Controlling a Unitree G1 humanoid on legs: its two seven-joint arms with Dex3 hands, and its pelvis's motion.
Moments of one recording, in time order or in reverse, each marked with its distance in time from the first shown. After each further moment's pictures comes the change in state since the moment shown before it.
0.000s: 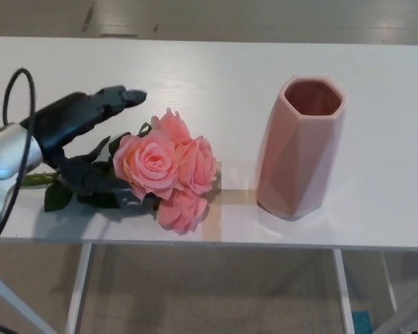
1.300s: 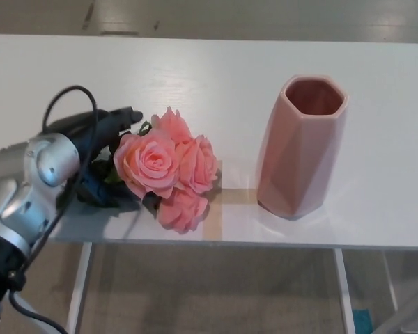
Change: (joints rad) left_arm -0.068 -0.162 -0.072 0.176 0.371 0.038 0.064; right_arm 0.000 -0.001 -0.008 0.010 0.019 -0.001 0.032
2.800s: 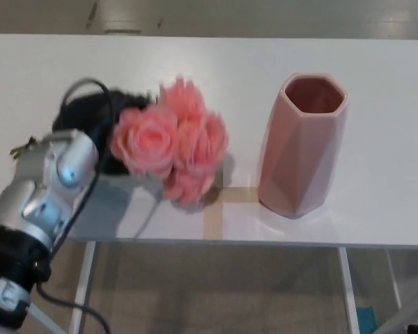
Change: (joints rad) left_arm -0.051 -0.126 0.206 0.085 0.062 -0.218 0.260; right_arm -0.019 -0.001 -0.002 0.000 0.022 0.000 0.016
